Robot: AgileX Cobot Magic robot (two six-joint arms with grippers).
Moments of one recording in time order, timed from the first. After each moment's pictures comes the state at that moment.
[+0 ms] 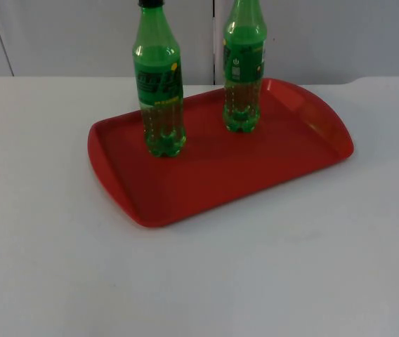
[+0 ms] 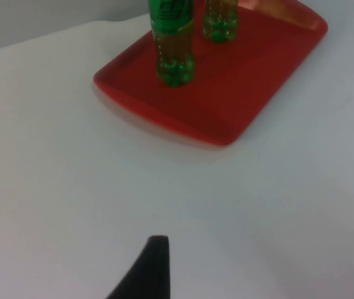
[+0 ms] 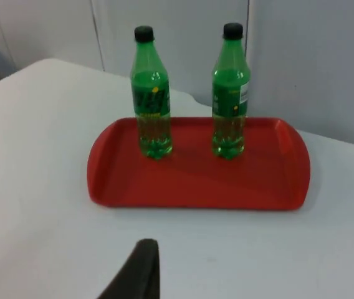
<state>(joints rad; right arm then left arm) 0.59 0.14 -0.61 -0.07 0.85 0.05 -0.46 0.00 -0.50 -0.01 1.08 0.02</state>
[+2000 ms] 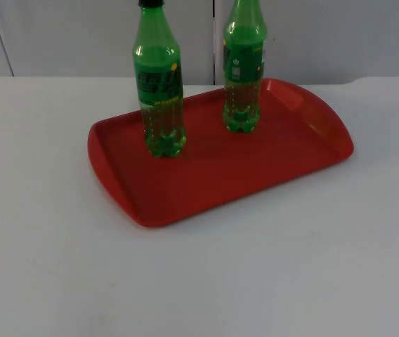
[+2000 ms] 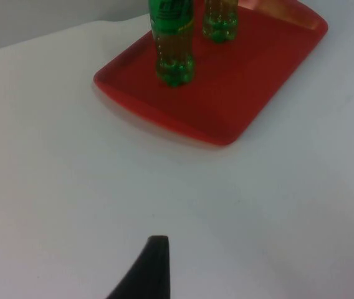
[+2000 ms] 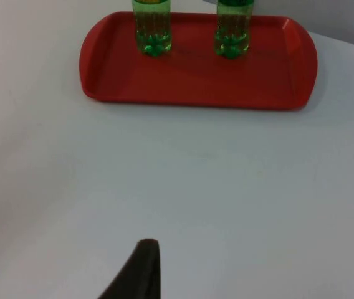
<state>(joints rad) 0.59 0.00 -0.52 -0.06 1.08 0.01 -0.46 0.00 -0.50 -0.01 1.08 0.02</state>
